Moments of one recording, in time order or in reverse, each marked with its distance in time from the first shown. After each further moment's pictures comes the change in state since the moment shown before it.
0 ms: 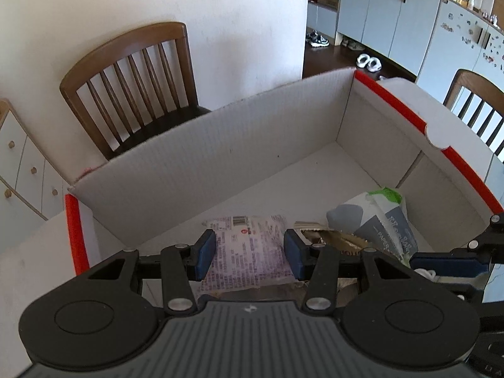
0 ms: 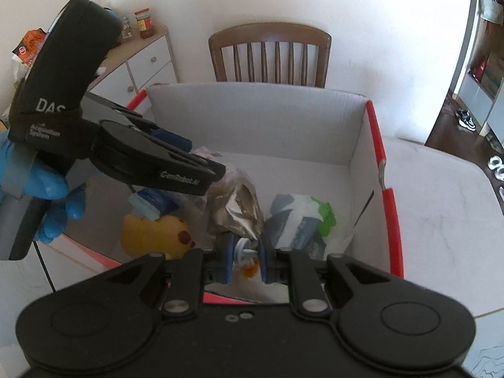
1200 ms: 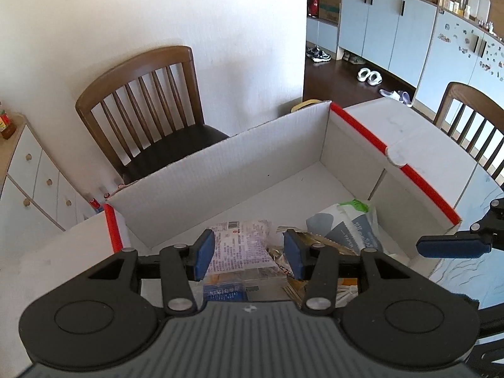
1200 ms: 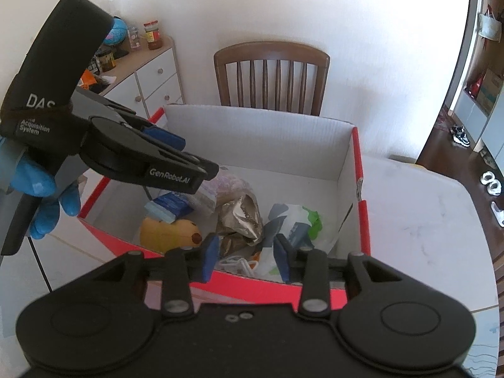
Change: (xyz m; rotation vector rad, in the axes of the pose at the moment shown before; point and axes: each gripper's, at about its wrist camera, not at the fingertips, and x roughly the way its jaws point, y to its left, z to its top) left arm -0.066 -0.014 0.001 -0.001 -0.065 0.029; right arm -0.052 0.012 0.005 -0.048 -0.060 -0.017
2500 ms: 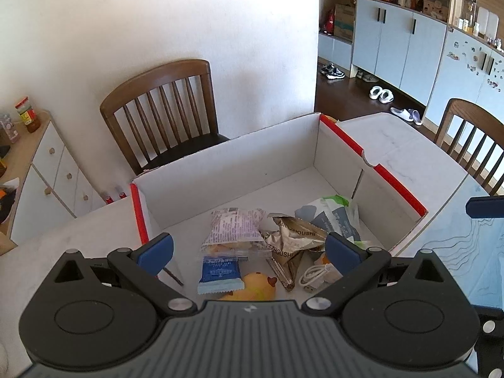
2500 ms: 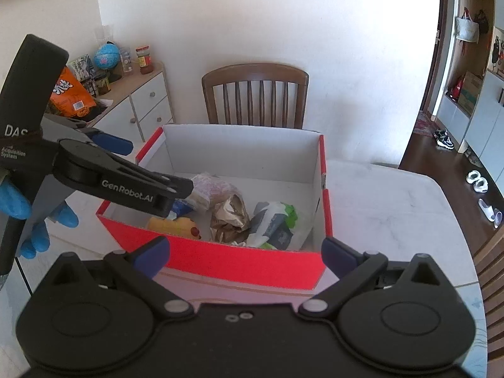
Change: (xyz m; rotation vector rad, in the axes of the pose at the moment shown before) left arm -0.059 -0.019 -0.026 -0.053 -0.057 0.057; right arm -0.054 -0.008 -0.028 0.049 -0.083 -0.036
